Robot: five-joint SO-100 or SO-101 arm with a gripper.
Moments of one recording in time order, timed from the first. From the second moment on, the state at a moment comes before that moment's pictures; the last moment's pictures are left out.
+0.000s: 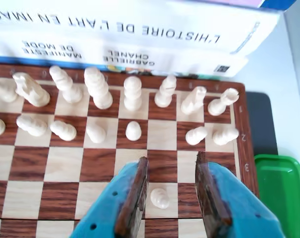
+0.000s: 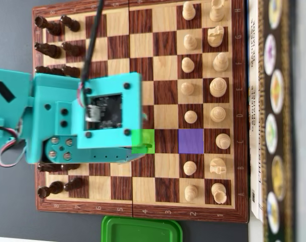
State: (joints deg) arm 4.7 130.7 127.8 37.7 82.6
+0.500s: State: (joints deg) arm 3.3 156.5 147.9 11.3 91.2
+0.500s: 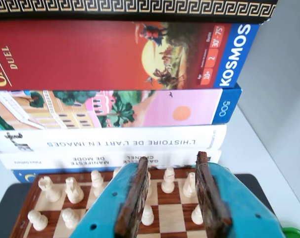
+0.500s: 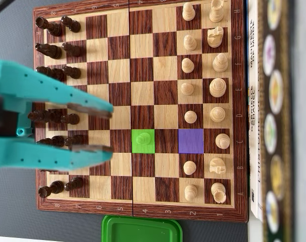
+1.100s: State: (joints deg) arm 2.8 175.3 174.5 -45.3 99.6
